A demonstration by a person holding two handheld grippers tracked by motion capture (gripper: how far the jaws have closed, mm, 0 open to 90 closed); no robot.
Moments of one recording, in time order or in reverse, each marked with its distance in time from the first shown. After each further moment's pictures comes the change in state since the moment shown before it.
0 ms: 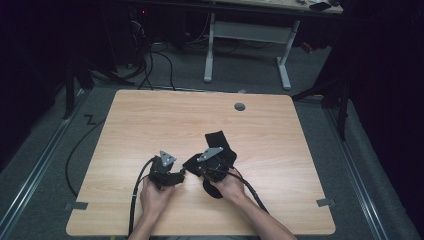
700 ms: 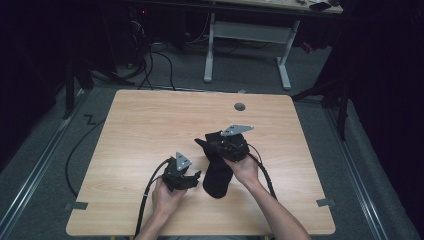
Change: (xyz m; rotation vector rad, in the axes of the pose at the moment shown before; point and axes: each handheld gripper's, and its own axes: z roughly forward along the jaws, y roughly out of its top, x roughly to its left) left arm -0.052 0.024 -0.007 -0.046 -0.138 0.131; right arm -0.055 0.020 -0.070 -0.206 -0.028 0.190
